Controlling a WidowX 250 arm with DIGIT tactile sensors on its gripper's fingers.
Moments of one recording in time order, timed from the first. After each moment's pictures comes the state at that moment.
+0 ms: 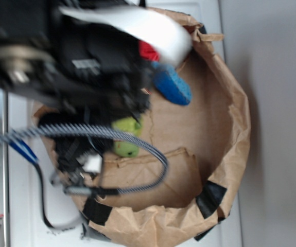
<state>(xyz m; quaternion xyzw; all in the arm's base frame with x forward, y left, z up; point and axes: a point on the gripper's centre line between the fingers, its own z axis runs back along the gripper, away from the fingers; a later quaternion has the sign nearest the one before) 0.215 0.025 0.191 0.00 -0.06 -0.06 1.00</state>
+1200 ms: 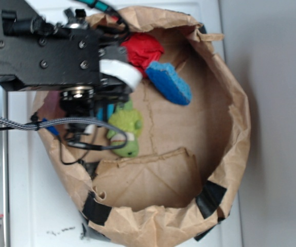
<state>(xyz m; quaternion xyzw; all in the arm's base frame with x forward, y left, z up) 0.201 0.060 0.068 0.06 0.02 -0.10 0.99</state>
